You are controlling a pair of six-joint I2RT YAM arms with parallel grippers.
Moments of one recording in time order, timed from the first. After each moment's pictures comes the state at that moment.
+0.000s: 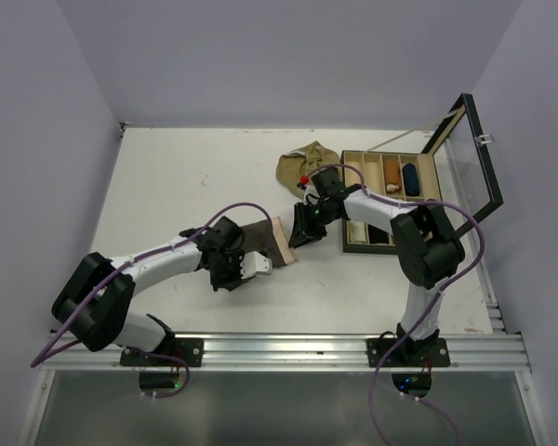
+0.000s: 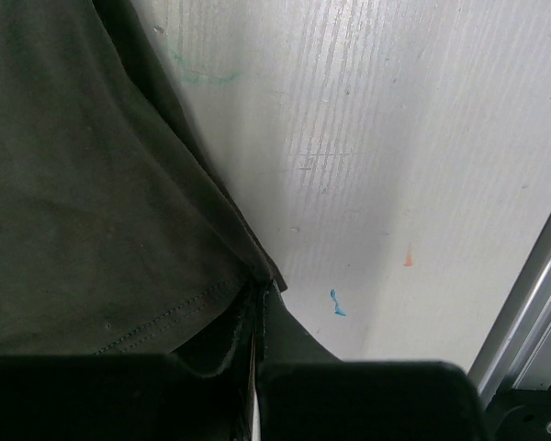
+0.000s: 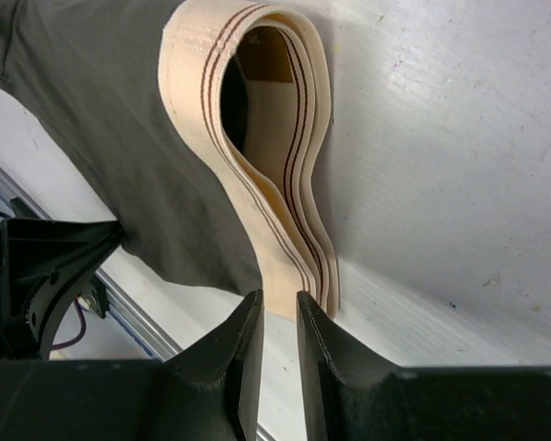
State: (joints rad) left arm -0.62 1.43 0.71 -0.63 0.30 0.75; right arm 0.50 1.89 1.21 -0.46 -0.55 0.44
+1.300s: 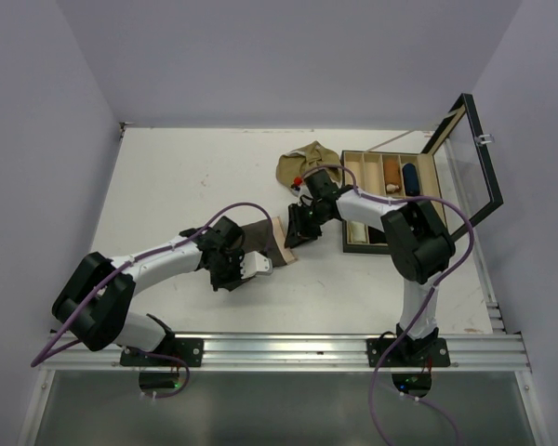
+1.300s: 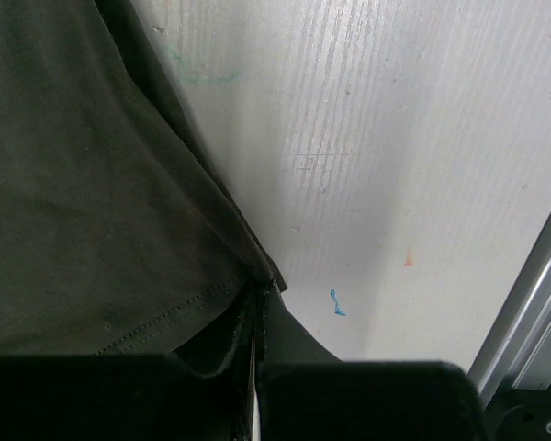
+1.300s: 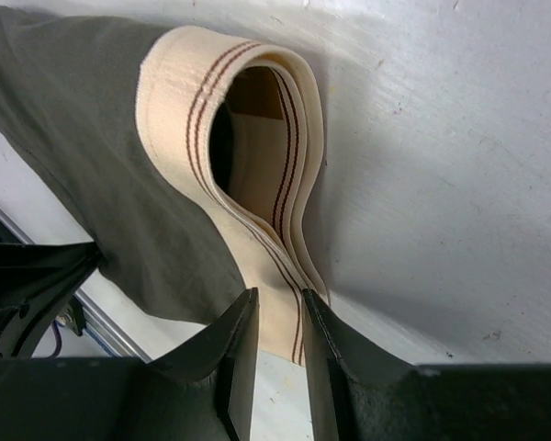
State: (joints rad) left arm -0.62 1.43 0.71 -0.64 0.30 0.75; right arm 0.53 1.96 1.24 -0.42 -0.50 0.43
